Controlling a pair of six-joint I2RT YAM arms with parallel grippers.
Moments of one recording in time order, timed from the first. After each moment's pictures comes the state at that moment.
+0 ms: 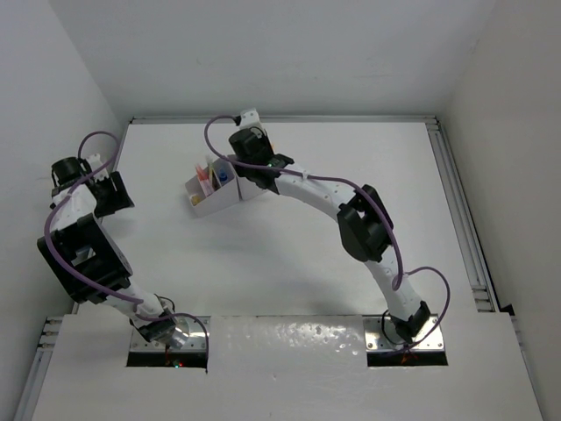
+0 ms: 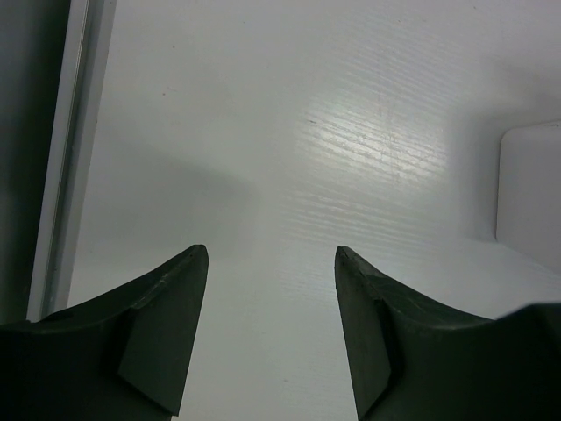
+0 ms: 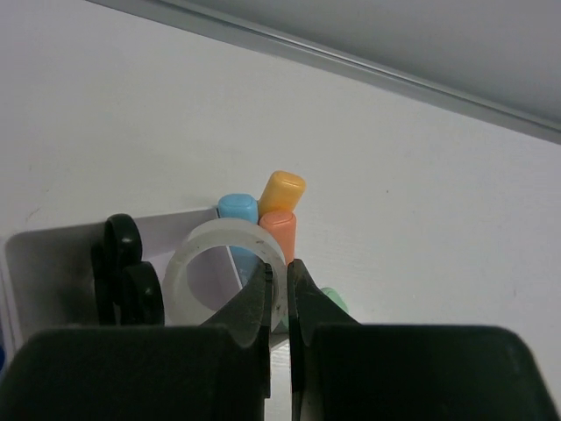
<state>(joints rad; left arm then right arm) 0.62 1.59 1.13 -0.55 0.29 0.15 0.81 2.28 1.96 -0.20 0.77 0.06</state>
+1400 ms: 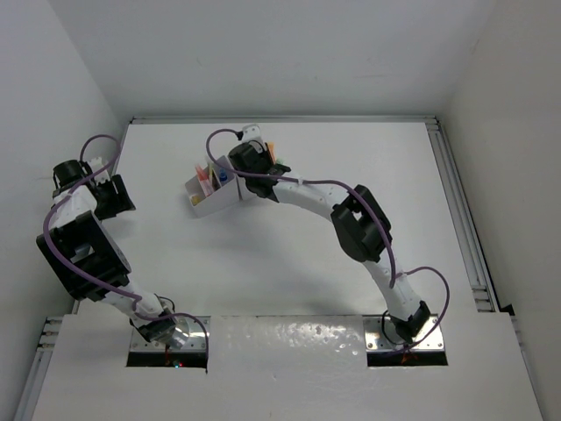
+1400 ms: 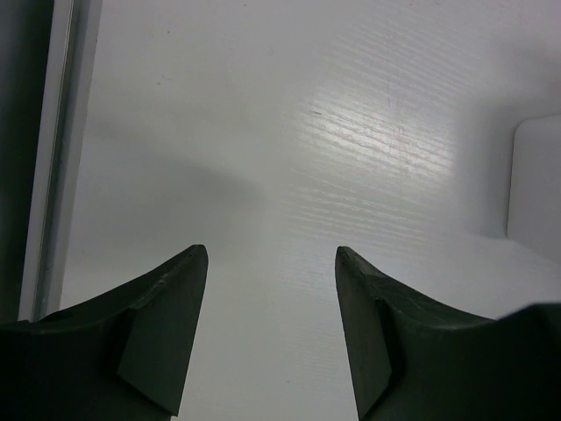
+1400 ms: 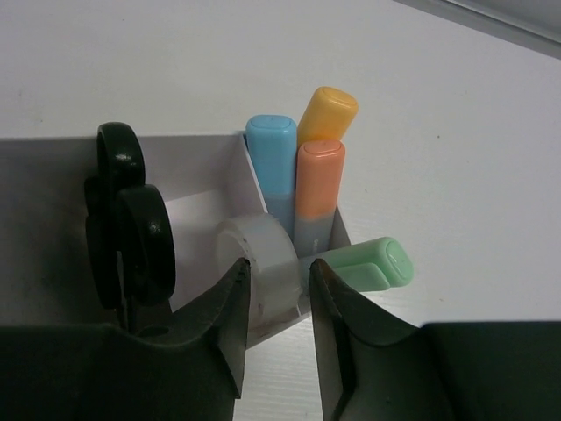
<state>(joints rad) 0.62 1.61 1.11 -0.54 0.30 0.16 0.82 2.31 1.86 -0.21 0.73 0.18</state>
